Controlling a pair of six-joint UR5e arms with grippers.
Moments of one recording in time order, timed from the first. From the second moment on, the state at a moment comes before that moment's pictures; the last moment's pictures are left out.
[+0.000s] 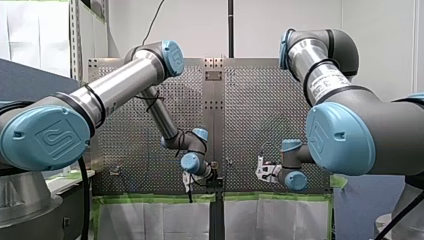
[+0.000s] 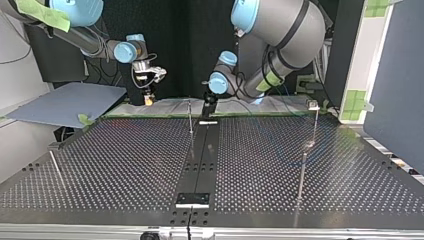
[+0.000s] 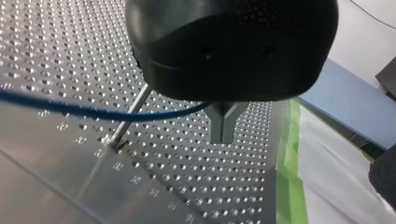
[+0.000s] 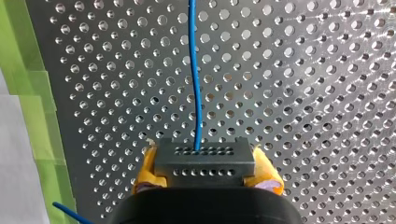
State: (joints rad) left arm -0.49 -2.56 -1.45 -2.68 -1.62 -2.05; right arm 1.85 -0.63 1.79 -1.10 1.36 1.65
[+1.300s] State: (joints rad) left arm -0.49 -2.51 -1.44 -2.67 -1.51 -1.99; right arm 1.84 -0.62 1.76 -1.09 1.36 1.65
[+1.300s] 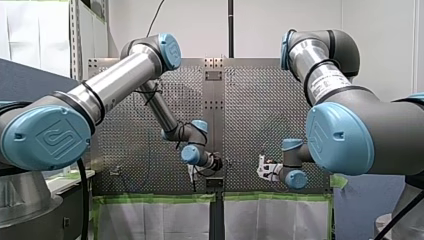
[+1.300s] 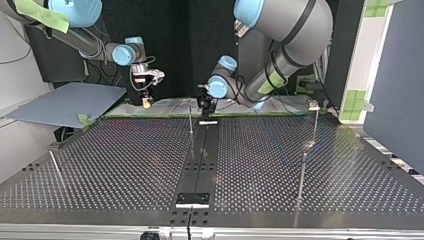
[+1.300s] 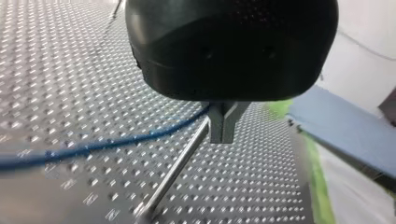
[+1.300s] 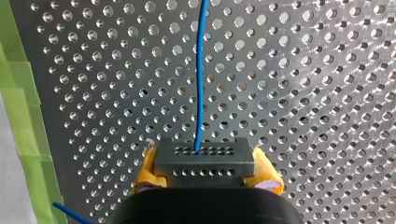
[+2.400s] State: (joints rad) left arm -0.48 -2.51 -1.44 -2.58 -1.60 -2.03; right arm 1.82 -0.62 1.72 -1.07 1.35 1.67
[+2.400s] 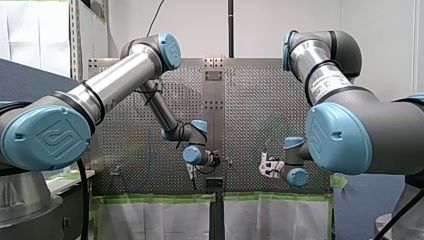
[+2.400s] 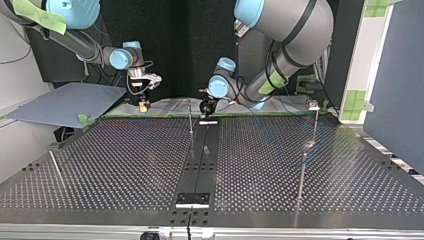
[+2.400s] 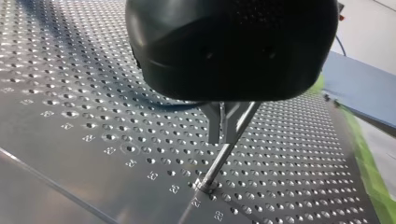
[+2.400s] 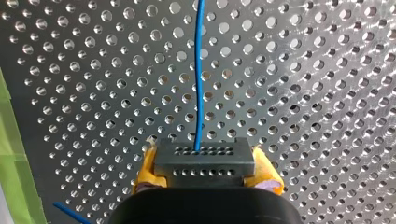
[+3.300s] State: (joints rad) left arm -0.58 -2.46 -1.44 -2.80 -1.70 -1.86; right arm 1.82 -0.62 1.72 -1.04 1.35 1.66
